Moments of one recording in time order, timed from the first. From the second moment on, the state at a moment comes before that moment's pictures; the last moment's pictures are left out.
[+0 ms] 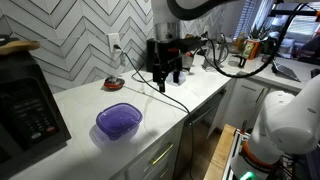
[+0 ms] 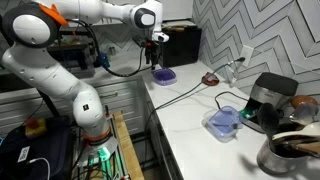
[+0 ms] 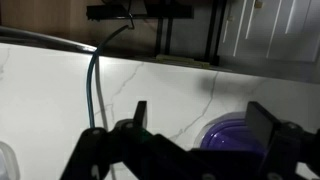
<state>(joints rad) 0.10 -0.44 0.19 -2.21 0.11 1.66 0.26</state>
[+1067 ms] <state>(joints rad) 0.12 -0.34 0.30 -1.75 0.07 2.01 0.29</state>
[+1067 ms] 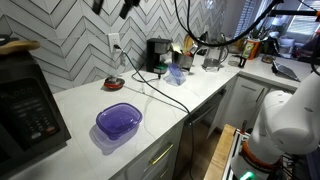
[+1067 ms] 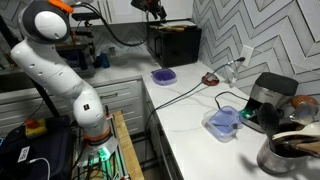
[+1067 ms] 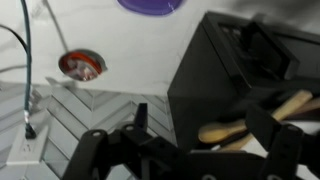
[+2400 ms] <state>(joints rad) 0.26 0.22 0.40 -1.13 -0.20 1.92 0.30</state>
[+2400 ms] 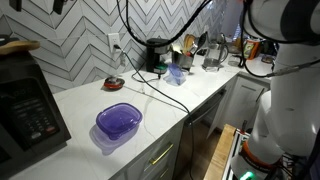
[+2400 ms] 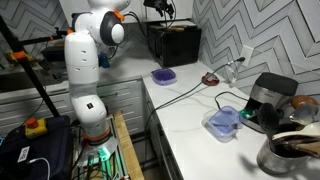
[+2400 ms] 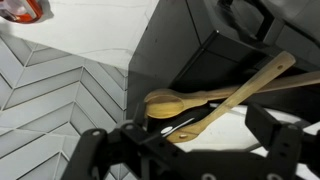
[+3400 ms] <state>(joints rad) 0.48 0.53 0.32 -0.76 -0.37 1.85 0.42</state>
